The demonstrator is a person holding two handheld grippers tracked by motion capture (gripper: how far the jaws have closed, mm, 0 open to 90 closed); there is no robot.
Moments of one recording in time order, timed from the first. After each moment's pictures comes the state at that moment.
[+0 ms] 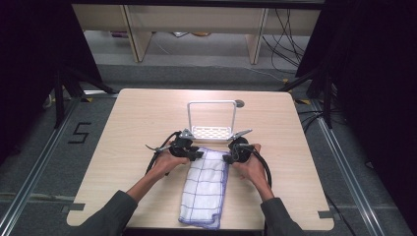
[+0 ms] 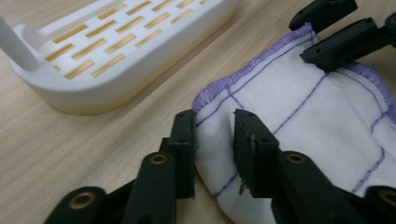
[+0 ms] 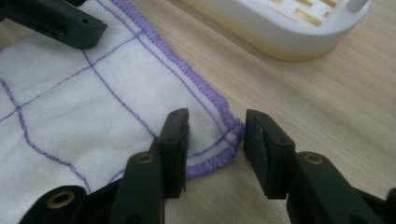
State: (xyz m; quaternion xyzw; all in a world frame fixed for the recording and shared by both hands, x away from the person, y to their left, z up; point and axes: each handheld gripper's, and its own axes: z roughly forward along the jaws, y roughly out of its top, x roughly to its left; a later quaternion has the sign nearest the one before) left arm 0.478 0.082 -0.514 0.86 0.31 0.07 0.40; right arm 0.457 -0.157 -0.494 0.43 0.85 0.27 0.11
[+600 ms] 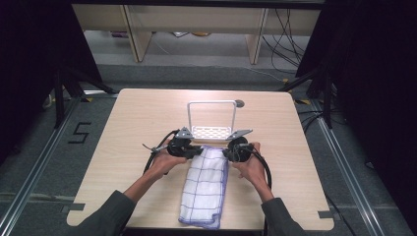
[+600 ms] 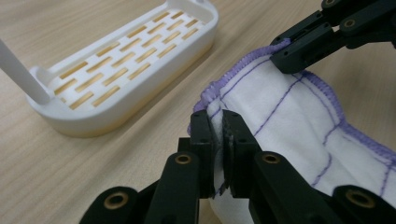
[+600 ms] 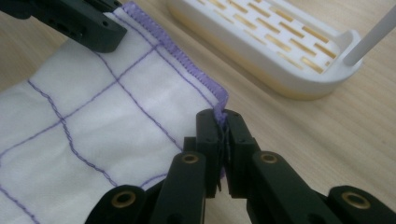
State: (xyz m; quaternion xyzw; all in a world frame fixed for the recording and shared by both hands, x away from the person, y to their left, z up) left arm 0.464 0.084 -0.492 0.84 0.30 0.08 0.44; right arm 0.448 -0.154 -0.480 0.39 0.86 0.31 0.12
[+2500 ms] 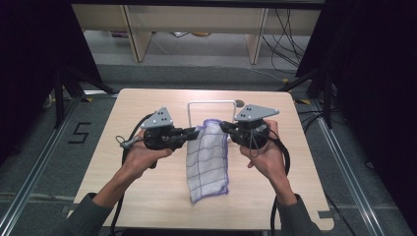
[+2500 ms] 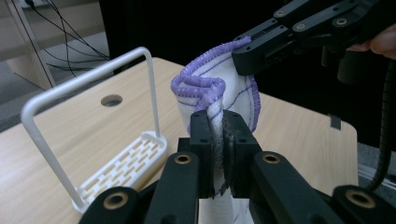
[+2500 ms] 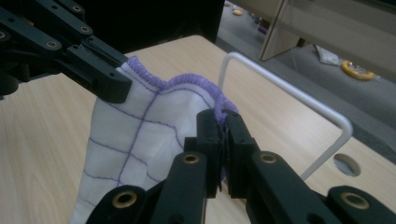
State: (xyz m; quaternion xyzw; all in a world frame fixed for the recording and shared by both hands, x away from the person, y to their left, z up) left arm 0.397 0.113 -0.343 0.78 0.24 0.13 0.56; right arm 0.390 -0.152 -0.318 0.28 0.82 0.45 0.22
